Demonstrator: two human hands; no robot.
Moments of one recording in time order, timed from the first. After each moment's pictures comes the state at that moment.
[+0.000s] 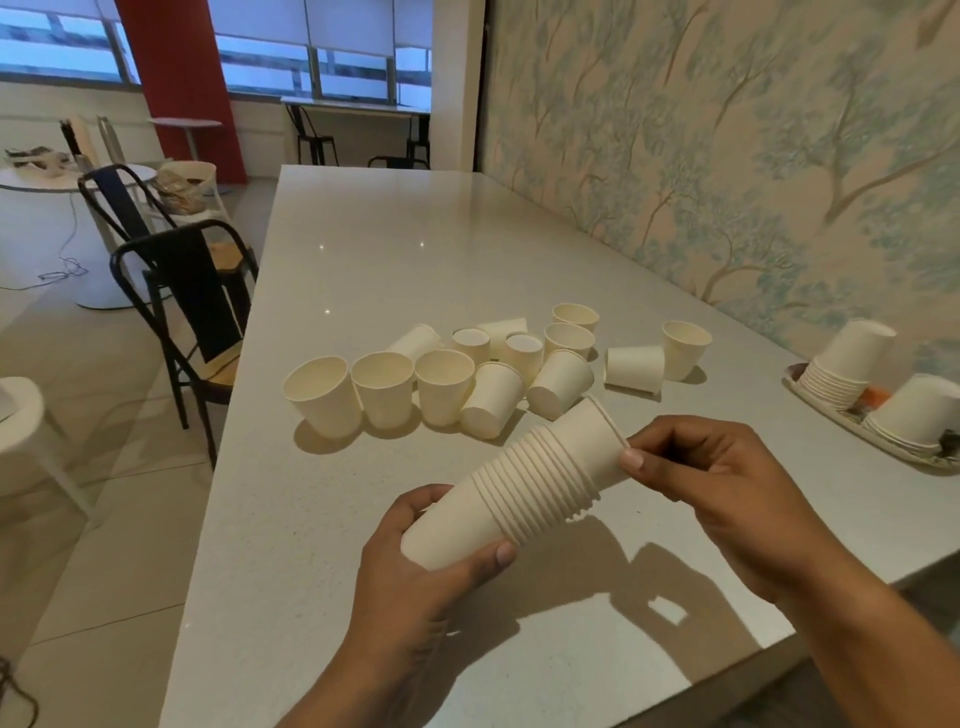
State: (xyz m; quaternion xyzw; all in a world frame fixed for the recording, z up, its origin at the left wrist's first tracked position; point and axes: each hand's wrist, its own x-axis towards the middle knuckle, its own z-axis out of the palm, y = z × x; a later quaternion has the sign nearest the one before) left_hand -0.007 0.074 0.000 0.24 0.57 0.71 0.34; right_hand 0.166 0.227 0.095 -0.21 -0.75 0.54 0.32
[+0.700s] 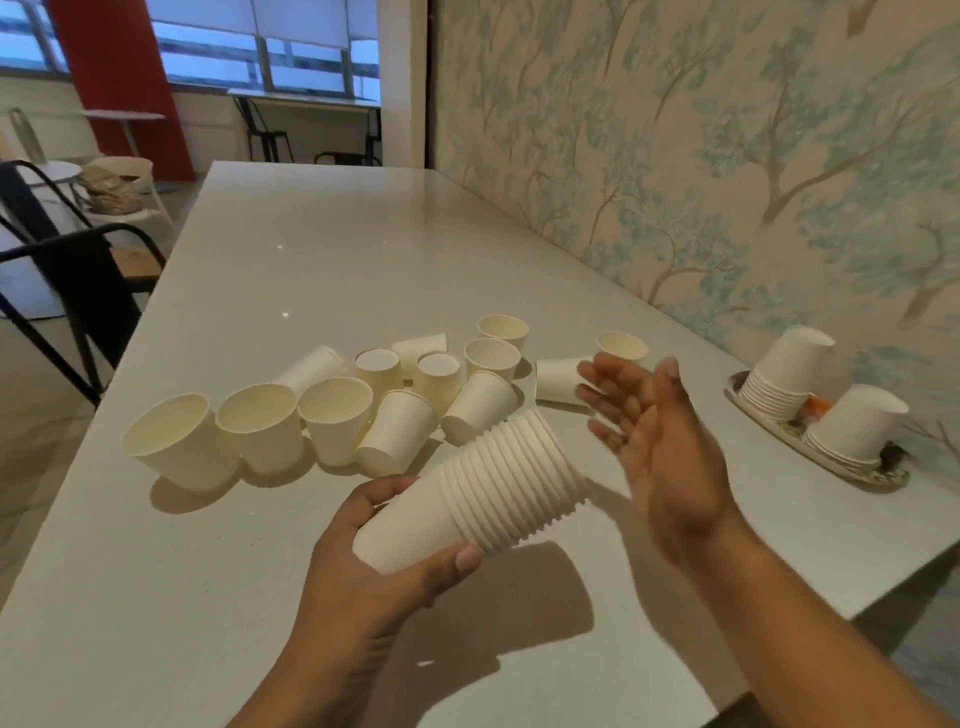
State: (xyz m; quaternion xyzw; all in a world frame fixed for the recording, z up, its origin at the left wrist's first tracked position) left_hand 0.011 0.160 0.019 0.28 0.57 0.70 0.32; right_hand 0.164 0.338 0.075 -0.29 -0.62 0.60 0.41
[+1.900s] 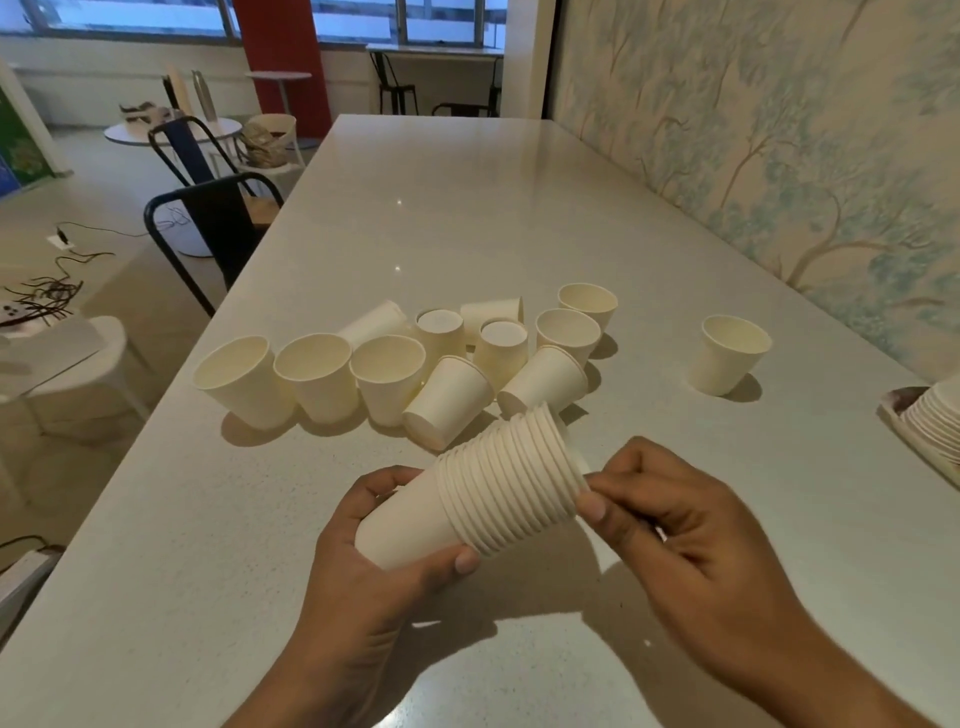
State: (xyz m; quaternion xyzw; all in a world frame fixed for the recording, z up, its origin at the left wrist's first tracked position) left_hand 0.019 0.161 -0.004 0.18 0.58 0.74 0.29; right_hand 0.173 0.320 0.059 -0.10 -0.84 0.44 0.29
